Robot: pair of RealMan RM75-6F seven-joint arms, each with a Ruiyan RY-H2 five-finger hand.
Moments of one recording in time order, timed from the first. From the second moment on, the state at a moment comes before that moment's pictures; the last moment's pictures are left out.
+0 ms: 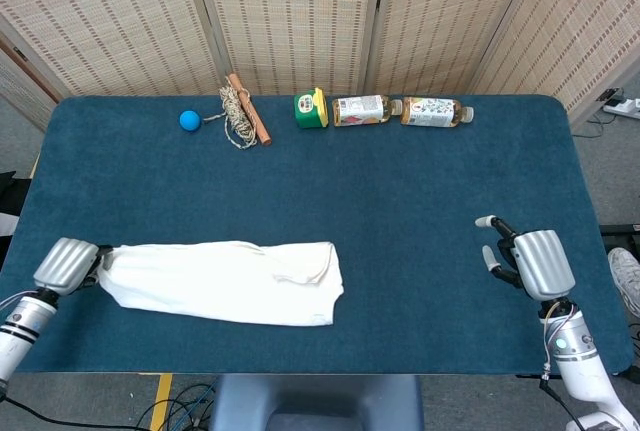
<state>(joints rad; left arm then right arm) -0.45 -1.44 0.14 -0.71 1.57 1.19 -0.45 0.28 -1.27 0.12 -1.48 -1.55 1.43 0.11</state>
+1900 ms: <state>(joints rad) -0.85 -1.42 -0.16 -1.85 0.86 1.03 0.76 0.21 -1.24 0.12 -1.39 -1.54 1.51 0.26</state>
